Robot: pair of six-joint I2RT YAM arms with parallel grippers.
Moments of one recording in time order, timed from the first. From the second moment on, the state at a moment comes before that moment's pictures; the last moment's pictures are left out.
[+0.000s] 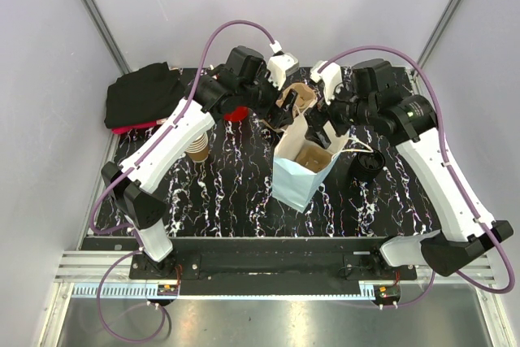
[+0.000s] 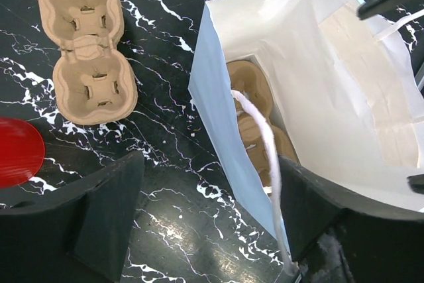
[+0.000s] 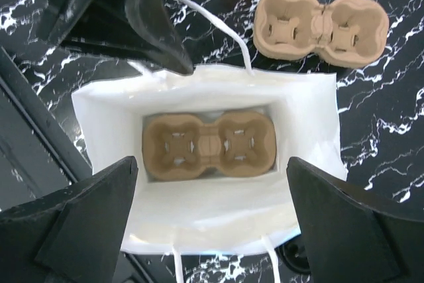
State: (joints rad) left arm -0.69 1.74 1.95 -0.84 0.31 0.06; right arm 0.49 1.34 1.71 -1.02 -0.31 -0.31
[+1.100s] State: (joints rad) left arm -0.69 1.74 2.02 -0.88 0.31 0.08; right arm 0.49 1.15 1.69 -1.27 -0.16 -0.62
